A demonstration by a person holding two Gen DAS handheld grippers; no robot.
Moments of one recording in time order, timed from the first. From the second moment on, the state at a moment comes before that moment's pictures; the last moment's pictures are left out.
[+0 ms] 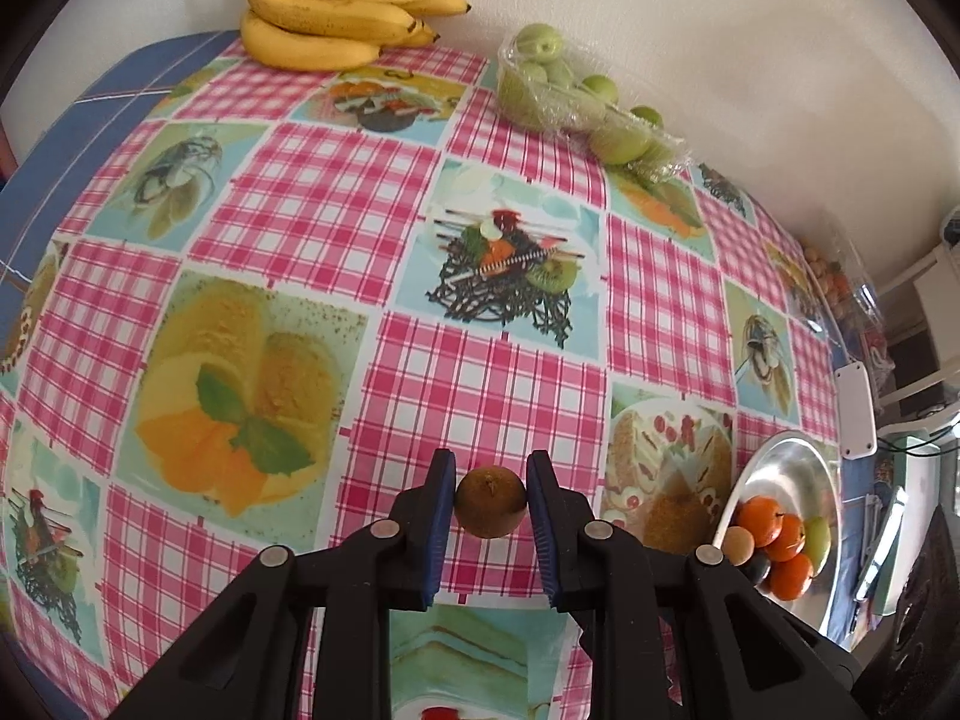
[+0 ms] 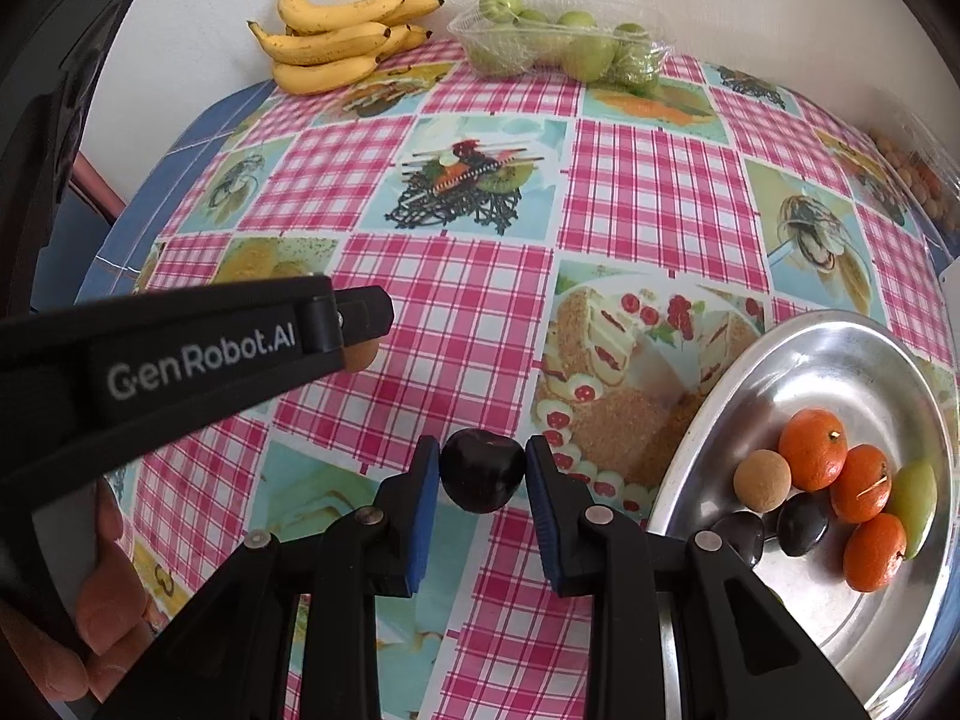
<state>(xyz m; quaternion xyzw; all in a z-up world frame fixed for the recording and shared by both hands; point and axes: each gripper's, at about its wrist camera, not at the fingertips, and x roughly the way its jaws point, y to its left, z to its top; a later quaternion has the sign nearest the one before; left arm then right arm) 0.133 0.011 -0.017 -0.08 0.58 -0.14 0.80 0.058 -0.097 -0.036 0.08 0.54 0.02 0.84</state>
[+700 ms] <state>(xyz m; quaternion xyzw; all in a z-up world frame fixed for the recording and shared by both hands) 0.124 0.019 0.017 -0.07 0.54 -0.13 0.83 0.045 -0.110 -0.006 0.09 0.50 0.01 0.86</state>
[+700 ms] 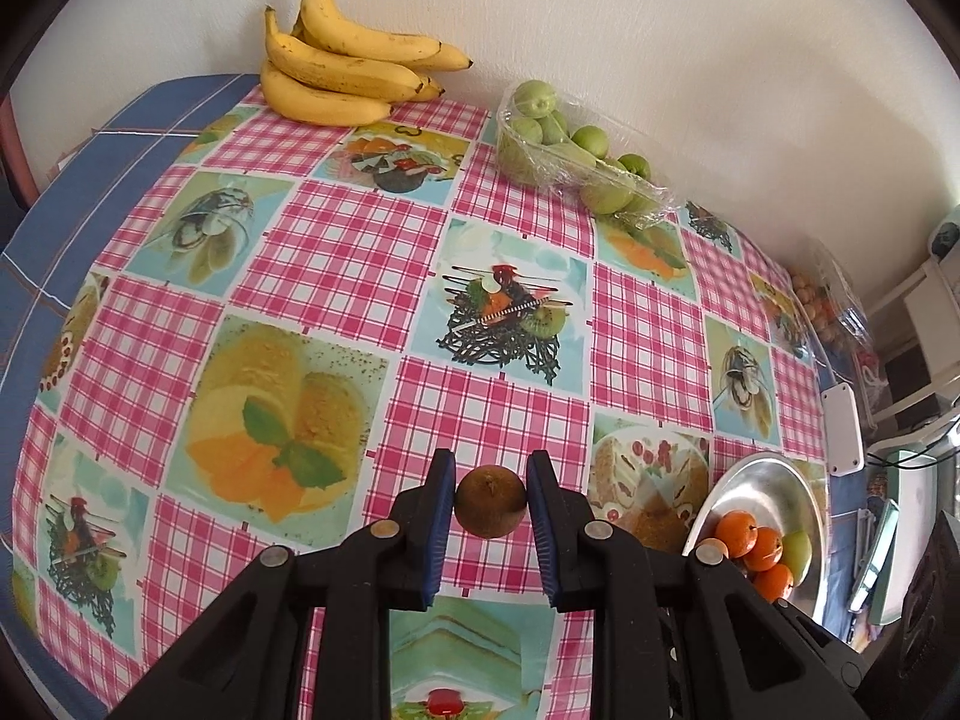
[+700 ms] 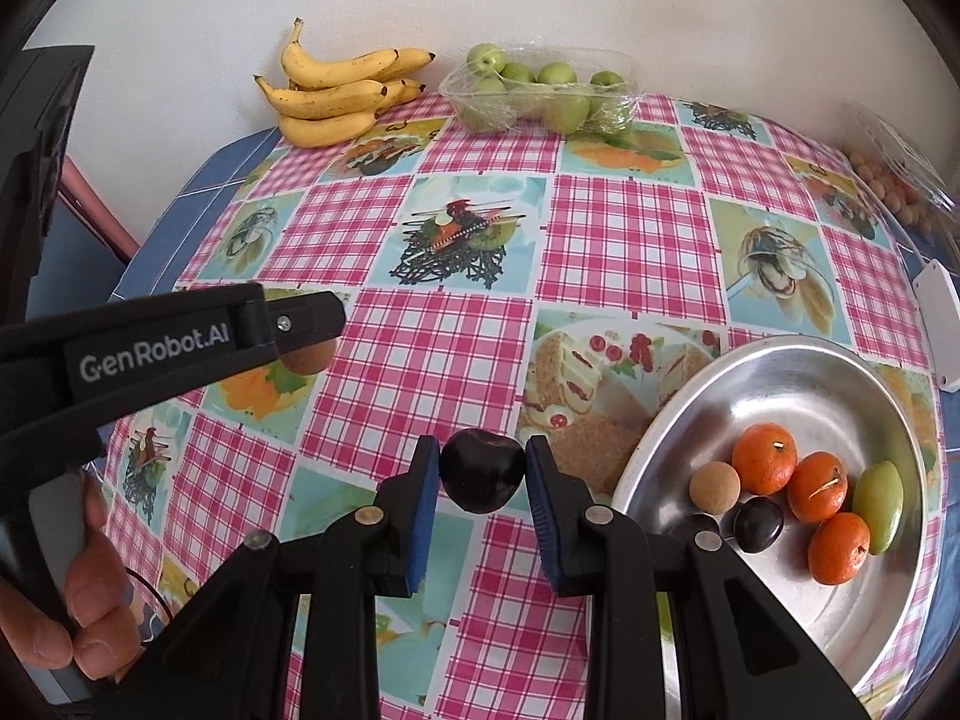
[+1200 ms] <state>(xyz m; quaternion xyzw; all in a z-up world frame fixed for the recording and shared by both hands) 0.106 0.013 0.022 -0.06 0.54 -0.13 0.83 0.022 -0.133 0.003 0.13 0.49 -0.01 0.86</state>
